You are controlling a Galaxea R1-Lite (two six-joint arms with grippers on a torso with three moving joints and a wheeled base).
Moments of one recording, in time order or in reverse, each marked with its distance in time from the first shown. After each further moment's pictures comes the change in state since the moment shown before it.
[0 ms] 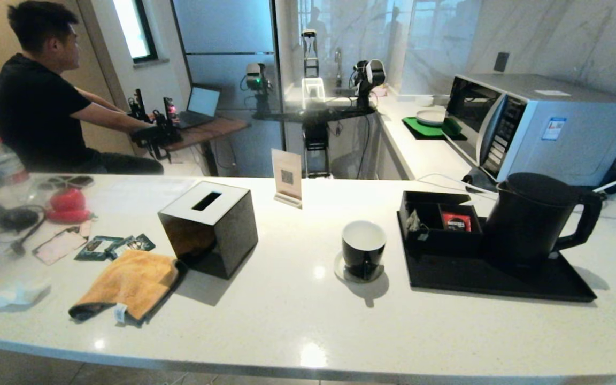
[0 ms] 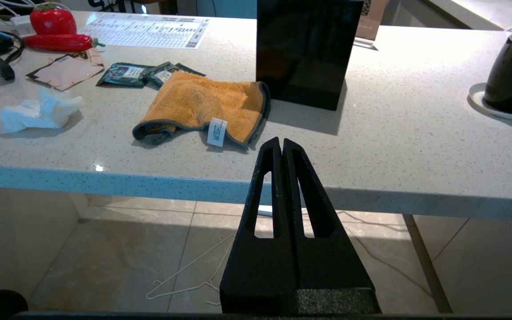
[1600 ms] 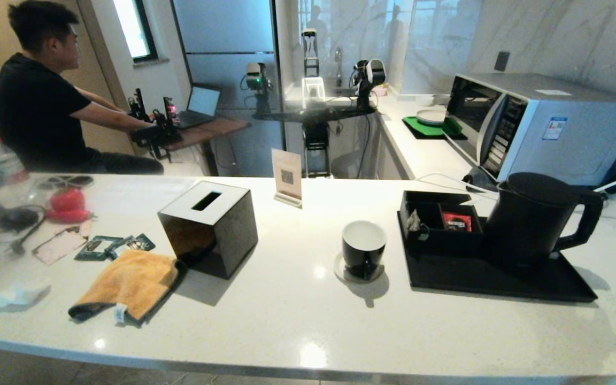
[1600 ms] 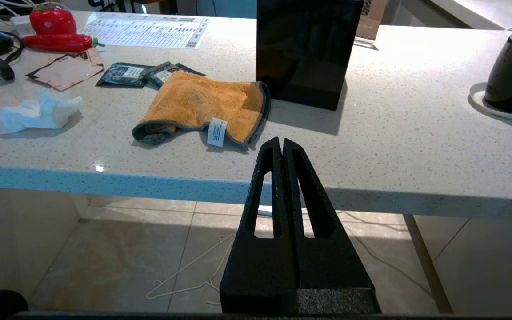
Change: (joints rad) left arm 0.000 0.000 0.000 0.000 0.000 0.001; right arm -0.534 1.196 -0.225 -0.710 -0.031 -0.013
